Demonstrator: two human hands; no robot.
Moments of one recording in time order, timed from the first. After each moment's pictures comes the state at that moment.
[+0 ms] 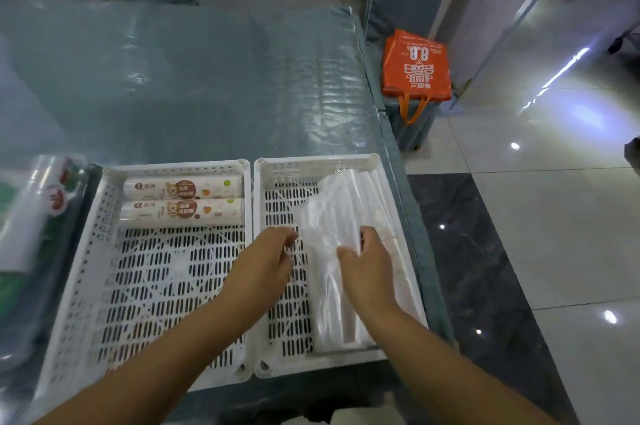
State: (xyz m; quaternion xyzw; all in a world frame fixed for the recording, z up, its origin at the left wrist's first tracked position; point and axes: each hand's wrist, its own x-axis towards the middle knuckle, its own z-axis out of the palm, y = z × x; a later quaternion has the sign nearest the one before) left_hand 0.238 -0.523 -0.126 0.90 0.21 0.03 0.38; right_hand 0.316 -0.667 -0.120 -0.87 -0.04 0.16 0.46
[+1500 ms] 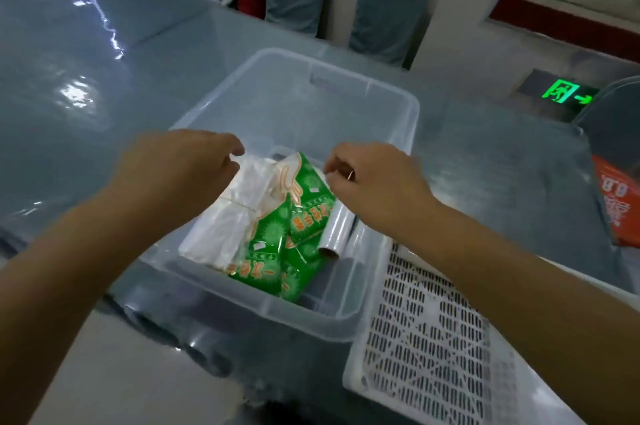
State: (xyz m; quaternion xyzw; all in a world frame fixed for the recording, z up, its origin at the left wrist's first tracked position) left_hand -0.107 -0.156 0.068 0.90 0.43 0.09 0.01; right_hand 0.091 -0.263 0.061 -0.76 -0.61 0.07 0.20
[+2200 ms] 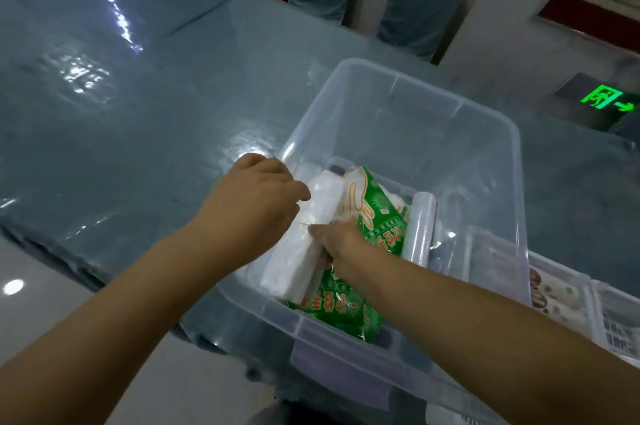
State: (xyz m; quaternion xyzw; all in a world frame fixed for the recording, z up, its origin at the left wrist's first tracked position) left_hand -0.168 -0.048 0.011 0.96 0.25 0.12 0.04; right_hand -0.028 -0.107 -0.097 -0.75 -0.03 0.49 0.44
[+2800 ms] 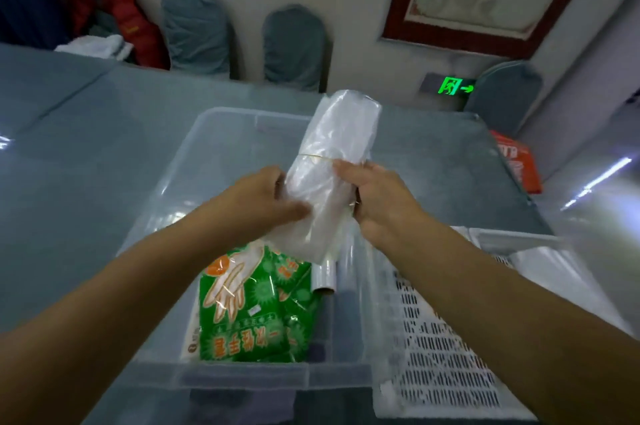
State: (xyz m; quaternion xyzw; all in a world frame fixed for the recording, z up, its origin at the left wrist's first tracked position) left_hand -0.035 -0.106 0.071 0.87 0.26 0.05 0.41; right_hand 0.091 -0.223 0.058 -0.58 -0.10 0.35 0.73
